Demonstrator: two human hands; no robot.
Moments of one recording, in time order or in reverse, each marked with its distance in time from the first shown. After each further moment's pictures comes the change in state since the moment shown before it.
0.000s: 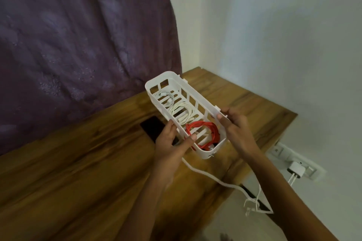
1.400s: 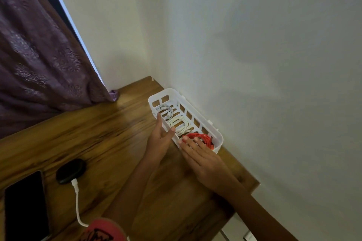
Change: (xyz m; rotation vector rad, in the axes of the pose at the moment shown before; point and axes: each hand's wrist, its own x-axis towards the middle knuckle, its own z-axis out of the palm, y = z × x) left_hand 0.298 -0.072 0.239 0.277 0.106 -0.221; right_hand 0.221 0.182 -0.182 -1.131 -0.302 -0.996
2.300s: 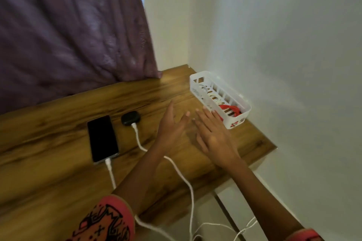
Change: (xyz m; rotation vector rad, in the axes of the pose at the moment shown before) left_hand -0.129 -0.012 -0.076 0.114 0.174 0.173; right_hand 0.024 -0.110 -0.068 0.113 0.127 0.134
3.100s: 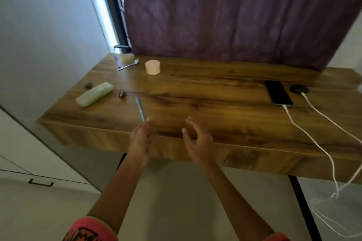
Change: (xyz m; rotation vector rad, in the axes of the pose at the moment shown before) left_hand -0.447 -0.183 -0.436 -0.805 0.841 -0.308; right_hand -0.073 -0.578 -0.047 1.092 -0.321 0.238
